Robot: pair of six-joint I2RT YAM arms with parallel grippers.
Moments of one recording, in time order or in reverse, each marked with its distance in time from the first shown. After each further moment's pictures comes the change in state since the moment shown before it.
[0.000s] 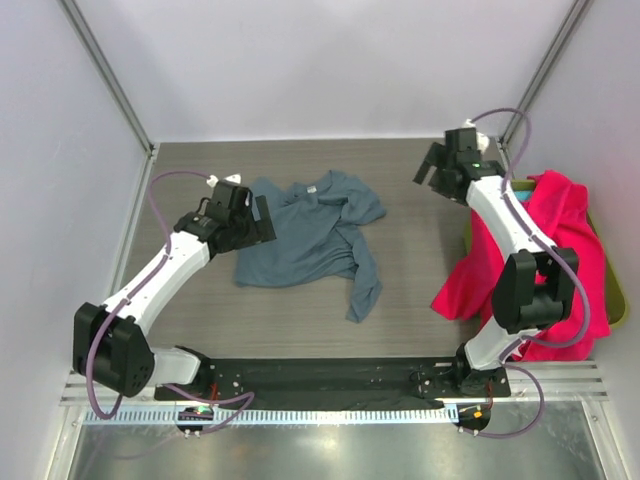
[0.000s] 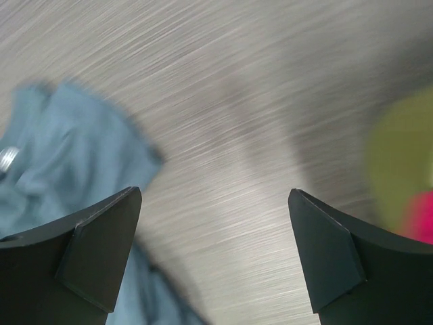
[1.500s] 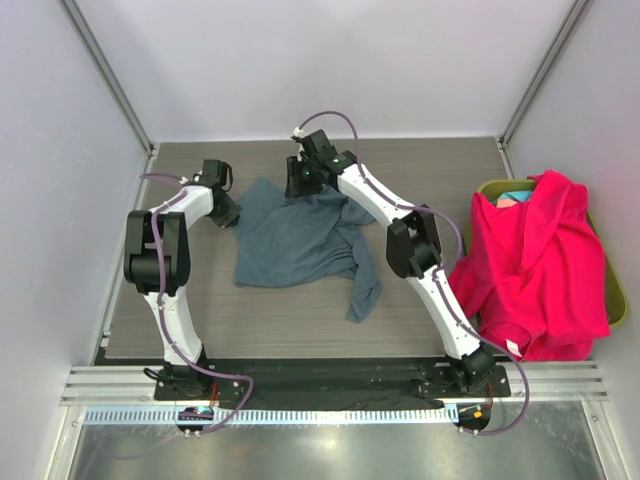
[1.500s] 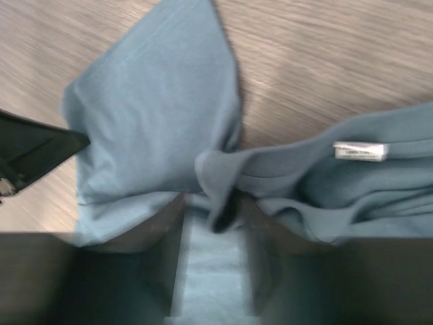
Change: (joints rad) left arm 0.321 0.664 0.303 0.147 -0.030 -0.223; right arm 0.525 0.922 1.011 -0.041 -0.395 -0.135
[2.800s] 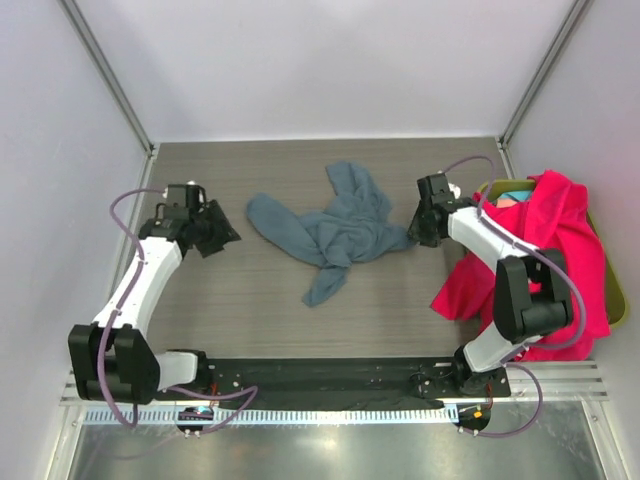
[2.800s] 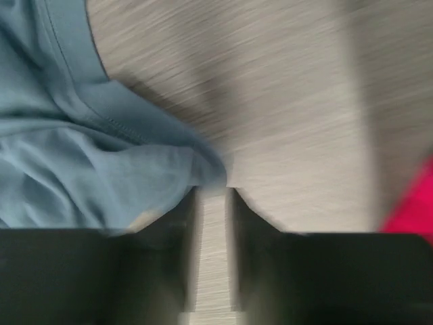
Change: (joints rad) left arm 0.055 -0.724 -0.364 -0.171 0.264 0.162; right arm -0.359 -0.942 -1.356 0.125 0.296 0.237
